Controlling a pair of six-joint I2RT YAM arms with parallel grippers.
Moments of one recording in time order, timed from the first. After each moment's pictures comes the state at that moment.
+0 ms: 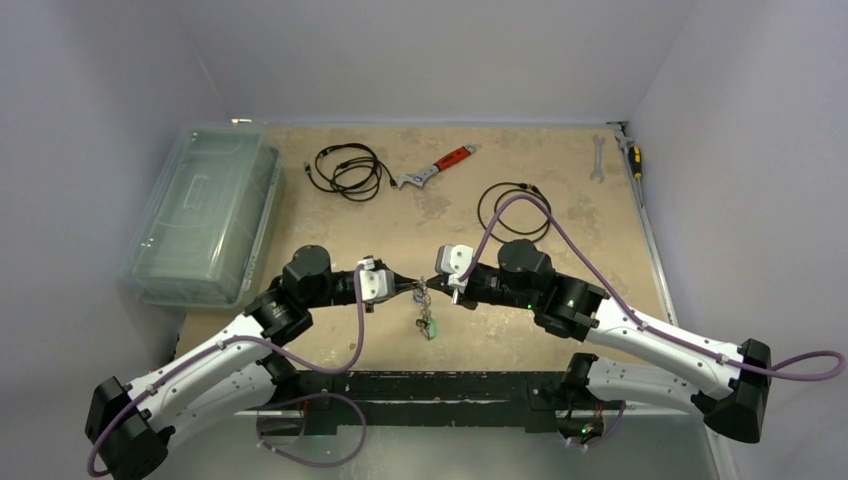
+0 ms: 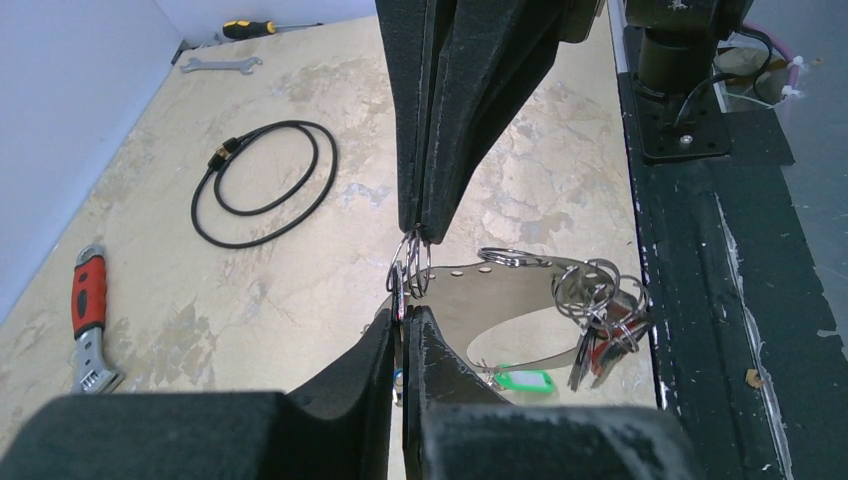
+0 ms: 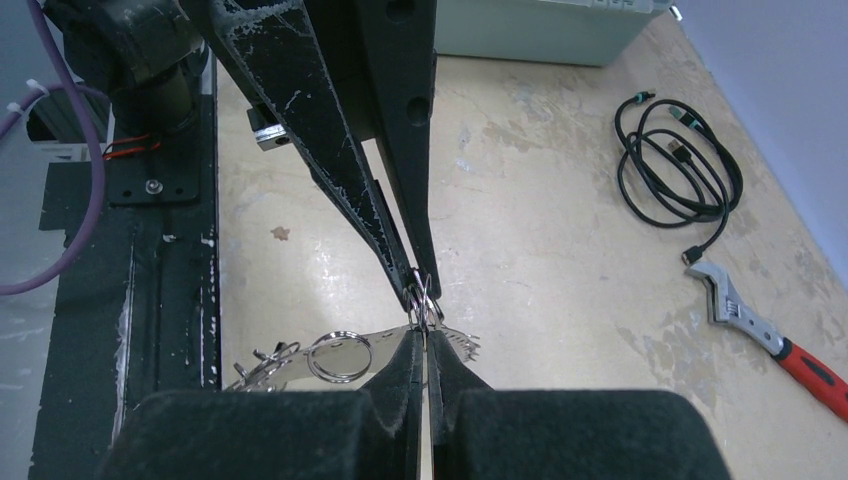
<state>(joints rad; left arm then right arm) -0.75 0.80 0.53 0.11 0.61 0.37 1.03 0.95 0.81 -0.16 -0.21 -0.31</state>
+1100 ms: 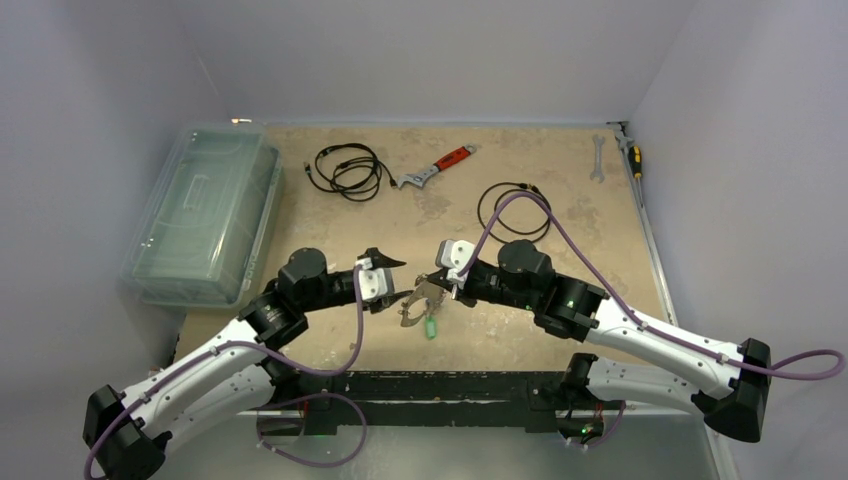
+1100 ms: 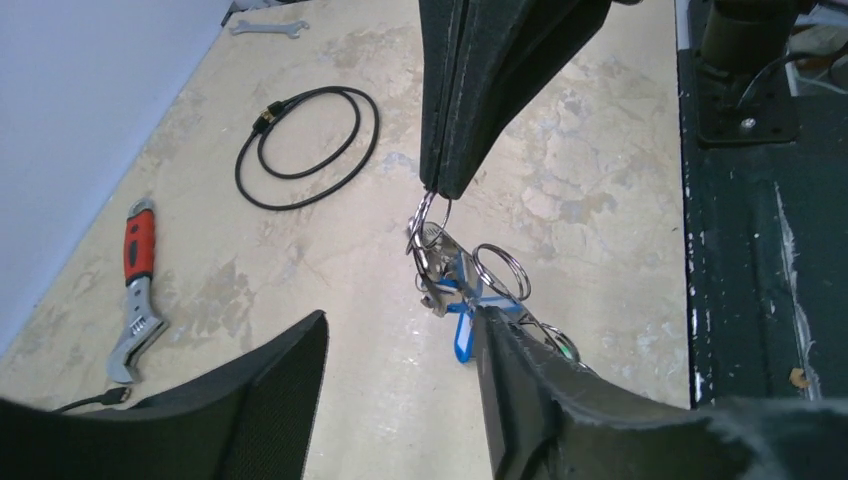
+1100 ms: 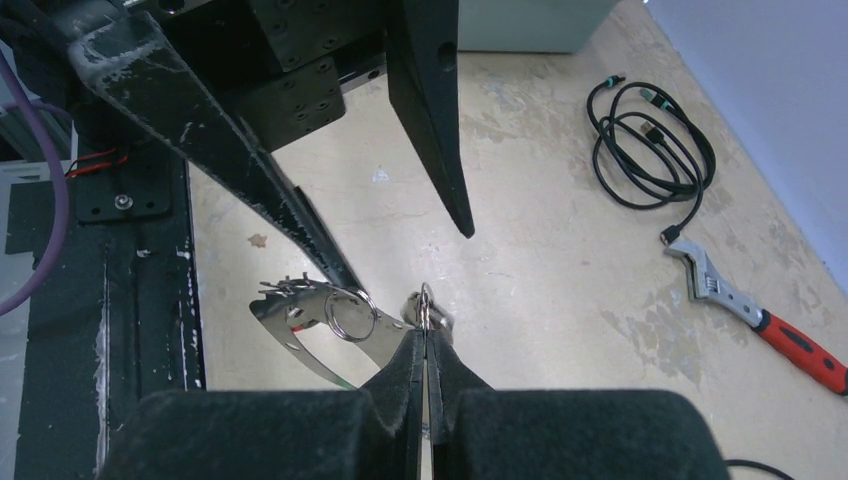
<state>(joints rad) -0.76 0.75 0.53 0.05 0.49 0.39 1.03 0.95 0.81 -0.15 -0.14 -0.28</state>
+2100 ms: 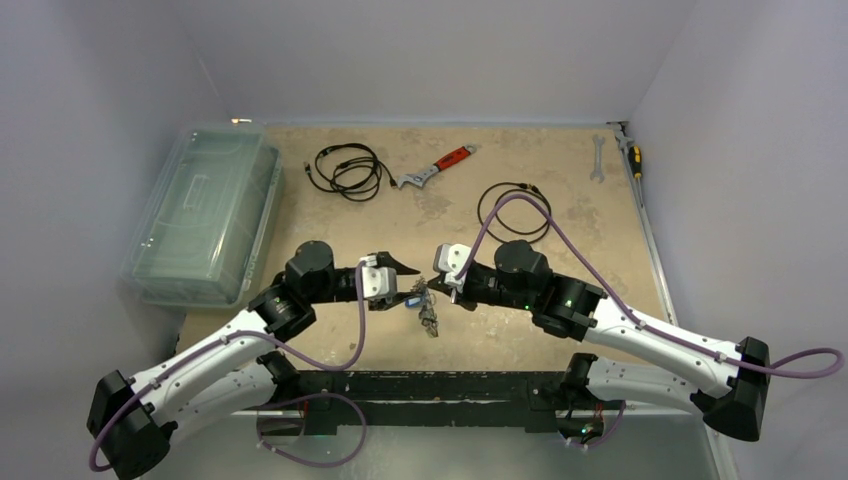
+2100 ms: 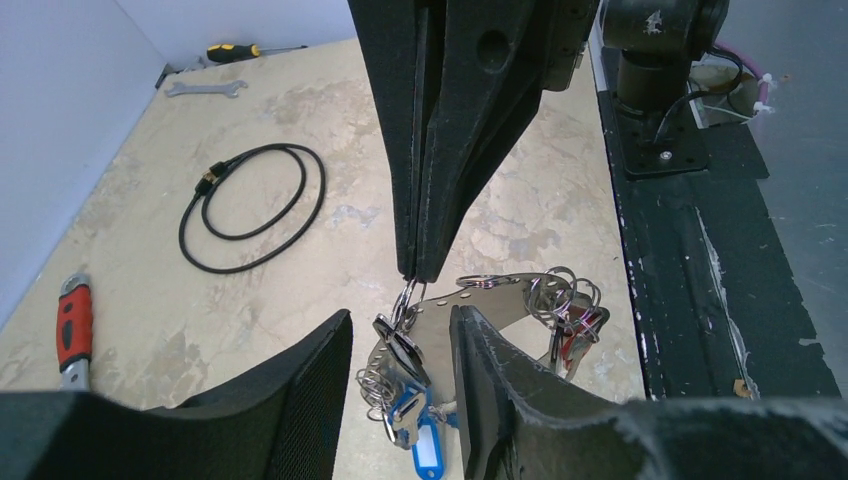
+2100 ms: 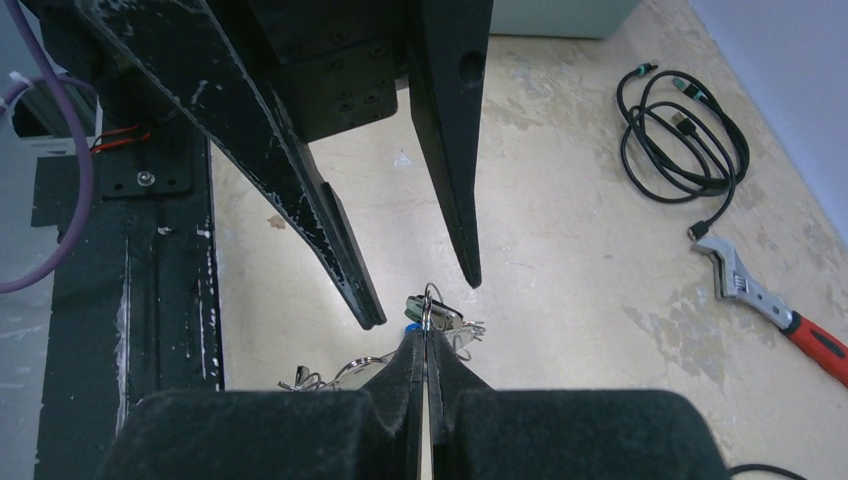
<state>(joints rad) -0.76 0.83 0.55 0.14 0.65 0.36 1.03 0.96 0.81 -0.18 -0.18 -0.29</state>
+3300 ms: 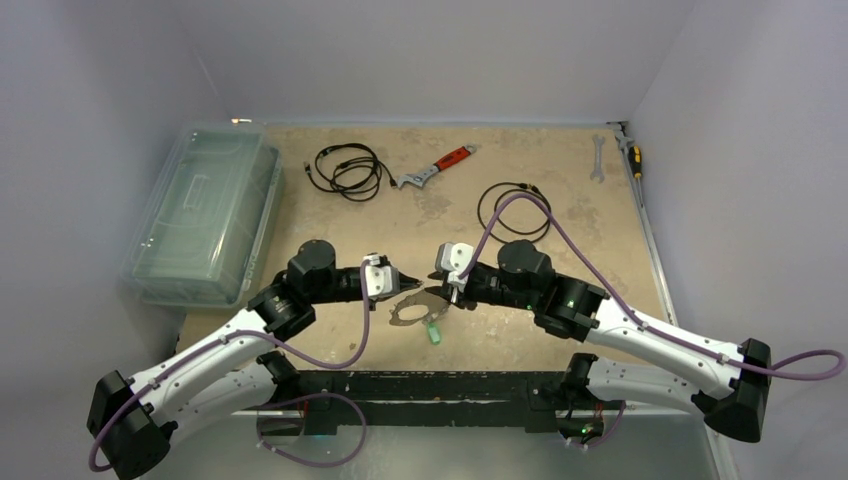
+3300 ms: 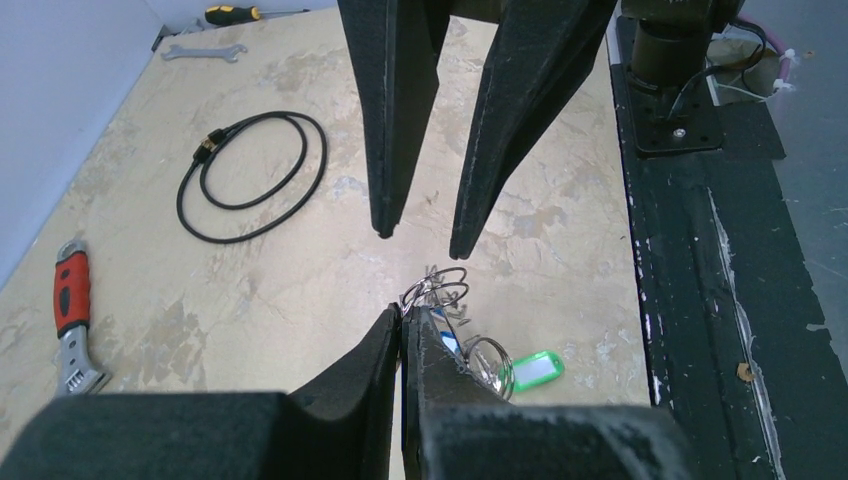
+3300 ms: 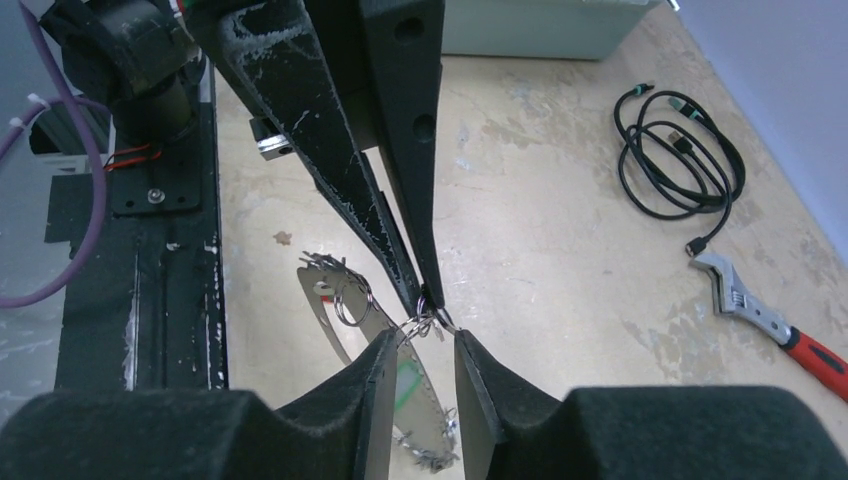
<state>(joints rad) -0.76 0.84 0.57 0.07 0.62 0.38 1.03 0.95 0.82 -0.17 -0.19 -0.28</state>
